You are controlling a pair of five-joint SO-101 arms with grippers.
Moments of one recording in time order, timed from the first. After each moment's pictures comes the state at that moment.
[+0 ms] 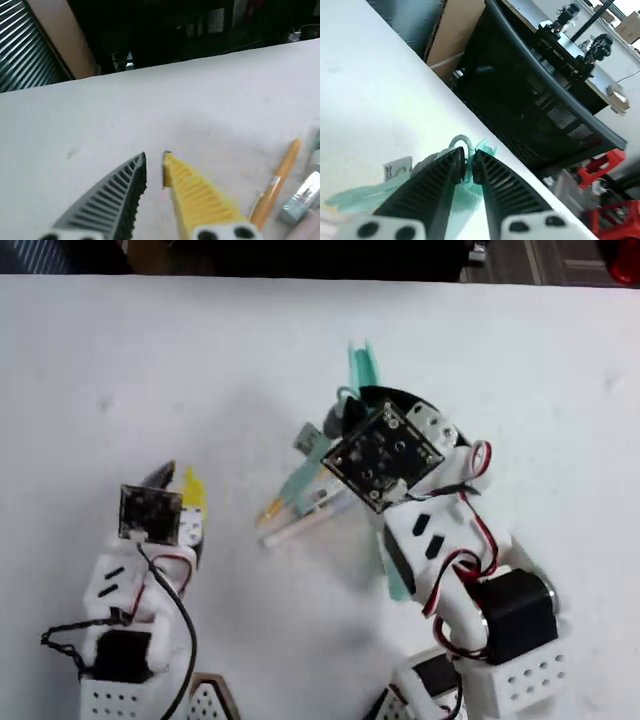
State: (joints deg) left arm -2.3 -104.2 89.8 41.4 -6.2; right arm -25.9 -54.9 17.7 60.5 32.2
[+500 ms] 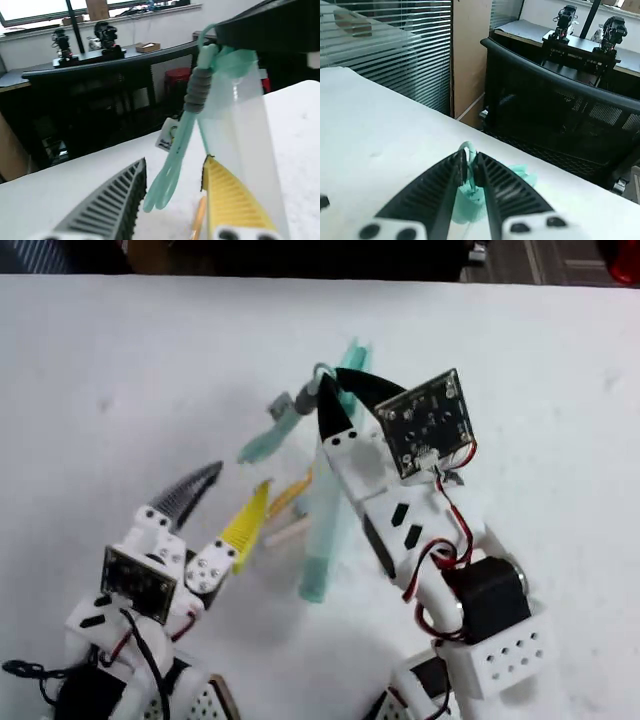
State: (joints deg) left arm 18.2 -104.8 67.7 51.7 -6.1; right arm -28.0 -55.1 26.3 46.1 10.5
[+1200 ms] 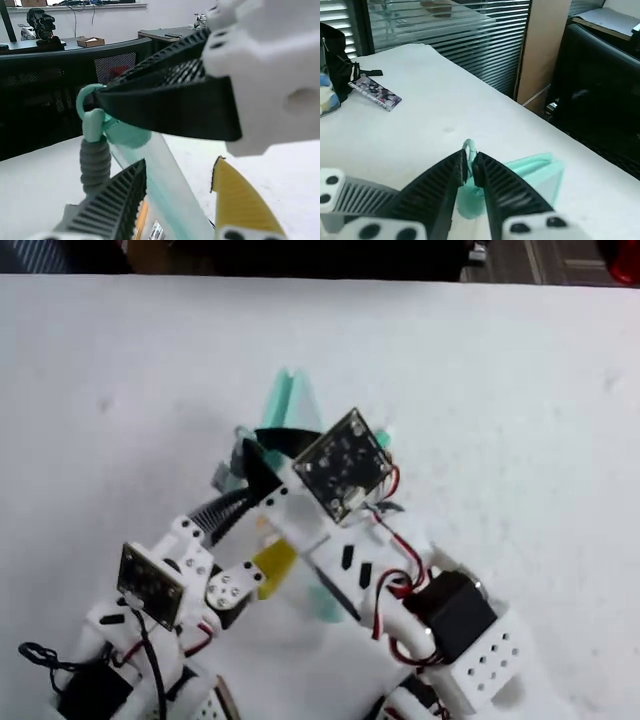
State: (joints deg) left arm 29.8 -104.8 68.9 52.3 0.5; right arm -44.3 -55.9 30.4 48.3 10.0
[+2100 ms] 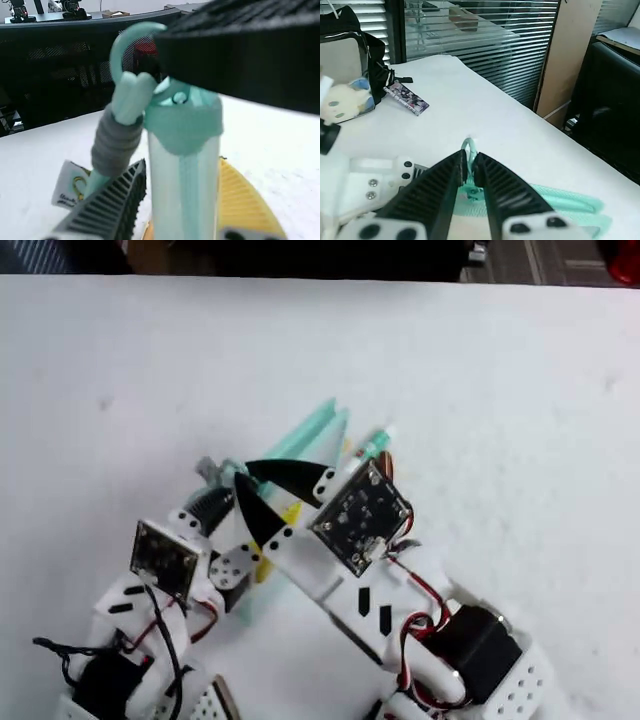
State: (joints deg) left arm 23.3 -104.7 74.1 51.7 0.6; right arm -50.1 -63.2 30.9 52.4 10.1
